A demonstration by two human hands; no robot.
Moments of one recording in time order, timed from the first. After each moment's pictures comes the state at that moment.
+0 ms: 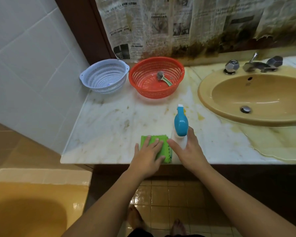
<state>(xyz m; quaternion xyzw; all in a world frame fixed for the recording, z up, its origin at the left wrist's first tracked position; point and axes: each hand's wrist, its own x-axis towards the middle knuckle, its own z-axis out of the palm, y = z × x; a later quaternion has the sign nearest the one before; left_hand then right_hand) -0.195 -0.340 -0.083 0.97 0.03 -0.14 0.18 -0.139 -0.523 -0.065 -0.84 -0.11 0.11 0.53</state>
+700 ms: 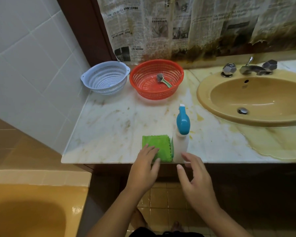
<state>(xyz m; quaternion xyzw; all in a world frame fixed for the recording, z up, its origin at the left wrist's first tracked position) -0.246 -0.348 -0.084 0.93 0.07 0.05 0.35 -0.238 -0.546 -0.065 -0.85 -0.12 0.00 0.52</state>
